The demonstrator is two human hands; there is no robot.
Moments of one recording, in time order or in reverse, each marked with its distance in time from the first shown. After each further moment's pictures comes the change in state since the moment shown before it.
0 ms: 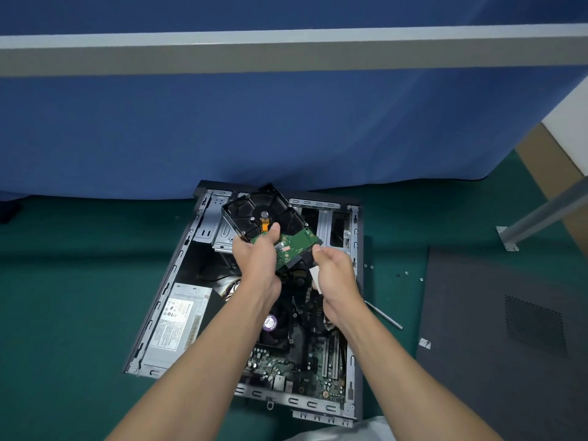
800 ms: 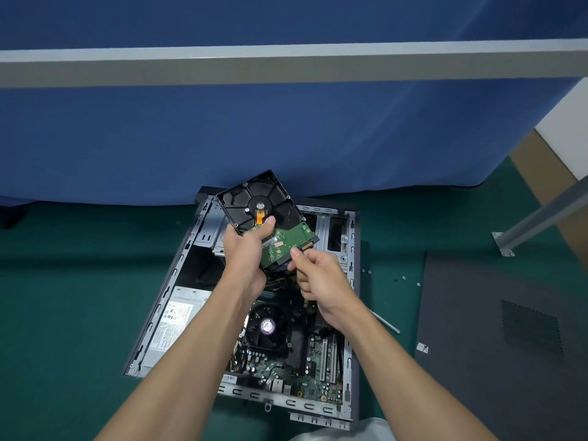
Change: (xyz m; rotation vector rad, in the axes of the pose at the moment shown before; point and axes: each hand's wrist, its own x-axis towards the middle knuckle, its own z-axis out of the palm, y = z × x) left_hand -0.009 0.029 -0.012 0.036 -0.215 0.106; right_hand -0.010 -0.010 -0.008 -0.049 -0.333 -0.086
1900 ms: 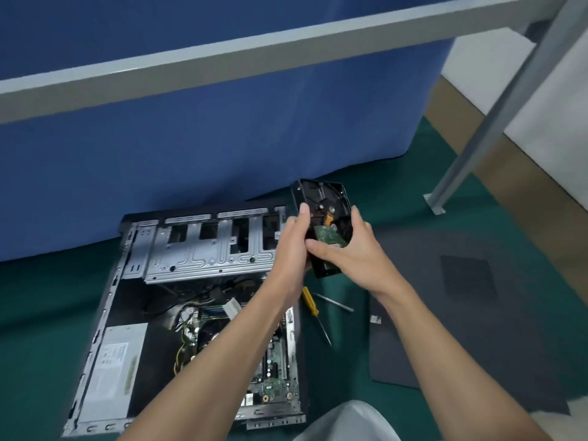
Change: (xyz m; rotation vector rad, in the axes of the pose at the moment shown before) left_hand -0.073 -0.066 0.129 0.219 -0.577 -0.103; right_hand -0.048 -0.025 -0.144 -0.341 0.352 -0.019
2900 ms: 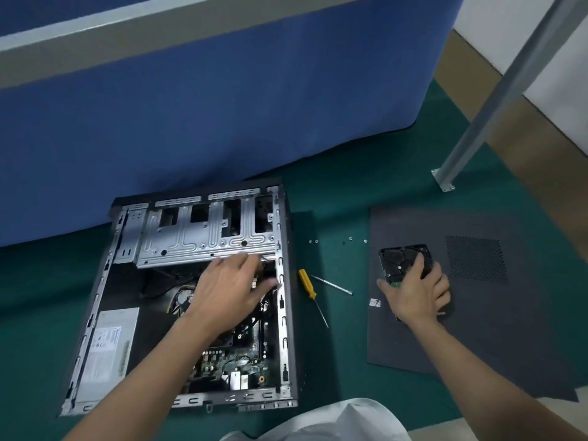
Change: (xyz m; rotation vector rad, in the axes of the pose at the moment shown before) left_hand -0.027 -0.030 -0.111 1.848 -0.071 0.498; right_hand 0.007 0.192 -0.025 -0.651 0.410 0.422
